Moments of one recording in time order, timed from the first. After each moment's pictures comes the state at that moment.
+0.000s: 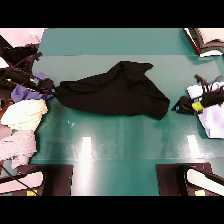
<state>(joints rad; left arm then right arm) 0.14 -1.33 1.32 1.03 -1.39 -1.23 -0.32 -1.21 0.90 -1.06 1.35 1.39</state>
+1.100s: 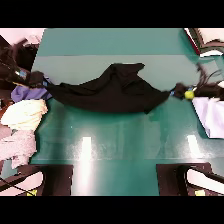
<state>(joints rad) 0.14 -1.21 1.42 1.02 -1.44 -1.31 -0.26 -1.24 1.03 -0.76 1.10 1.23</state>
